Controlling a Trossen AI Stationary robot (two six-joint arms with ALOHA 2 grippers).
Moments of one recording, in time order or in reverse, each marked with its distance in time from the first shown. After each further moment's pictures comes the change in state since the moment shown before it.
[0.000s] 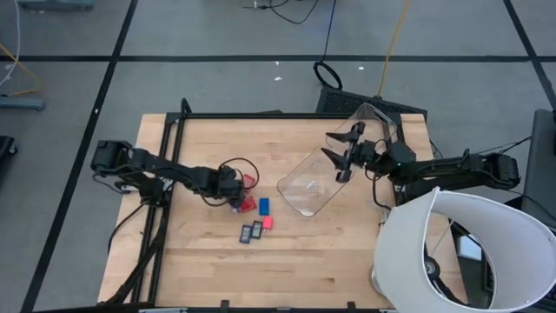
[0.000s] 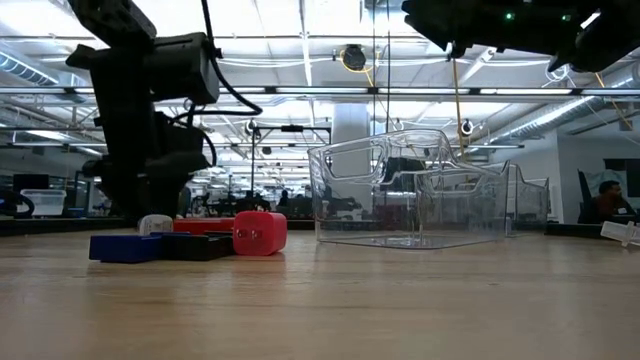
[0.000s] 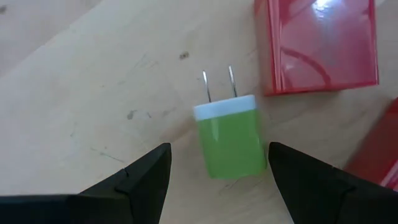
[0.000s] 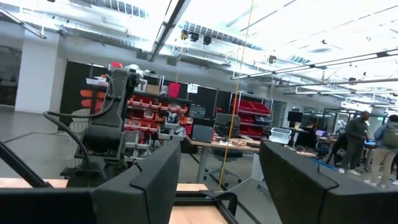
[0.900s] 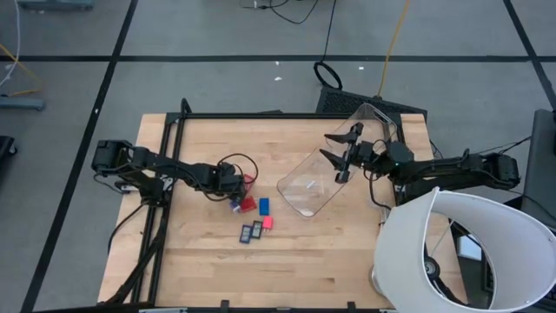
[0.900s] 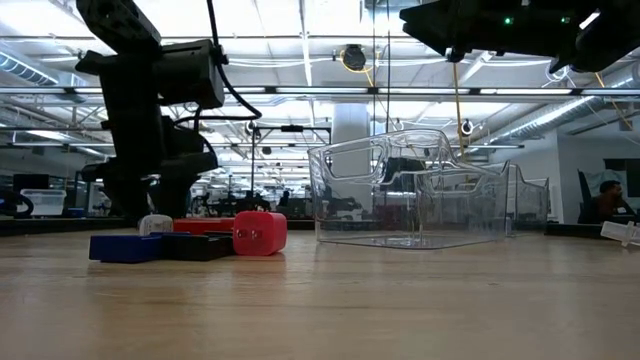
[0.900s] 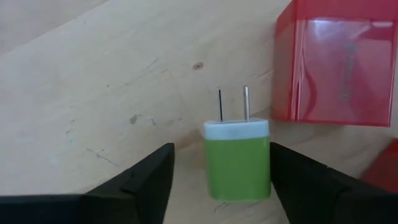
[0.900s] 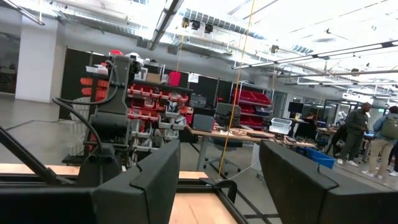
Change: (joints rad) left arm 0.048 0.001 0.000 0.019 0.026 -0.078; right arm 0.000 0.000 0.001 -0.053 0.003 -0.004
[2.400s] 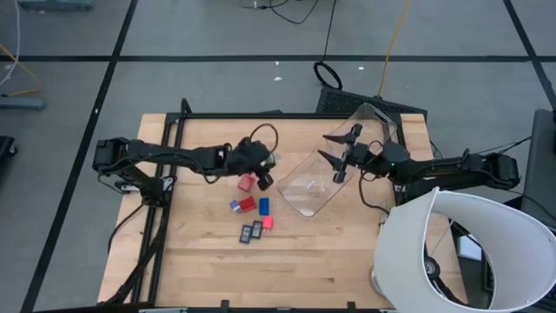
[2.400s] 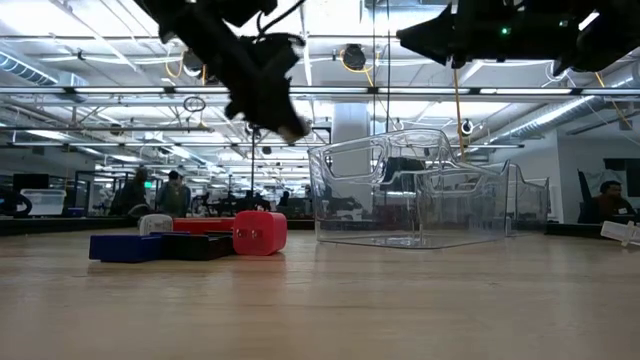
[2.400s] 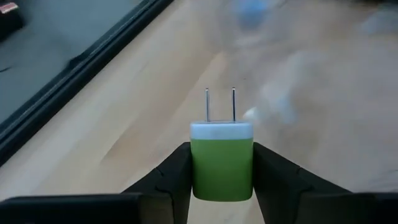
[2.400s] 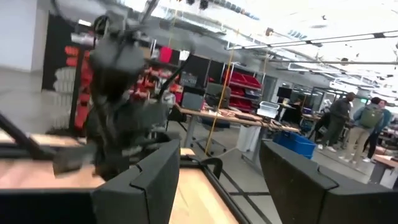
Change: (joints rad) left arm 0.092 -0.001 0.276 0.472 -0.025 0.865; right arm 0.000 0.000 0.000 -0.093 0.053 -0.073
